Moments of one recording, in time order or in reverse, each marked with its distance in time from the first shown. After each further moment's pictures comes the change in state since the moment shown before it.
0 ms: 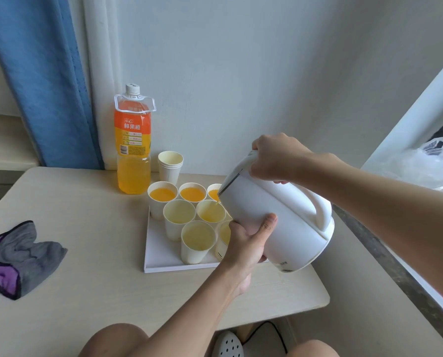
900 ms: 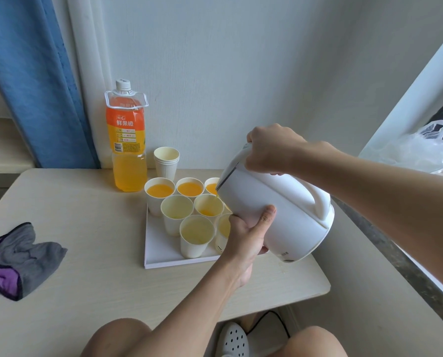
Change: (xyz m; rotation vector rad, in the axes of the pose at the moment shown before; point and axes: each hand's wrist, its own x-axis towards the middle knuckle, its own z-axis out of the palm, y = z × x) left_hand 0.000 -0.002 0.003 0.011 -0.008 0.007; right_hand -0.008 -0.003 -0.002 -0.012 -0.012 0.006
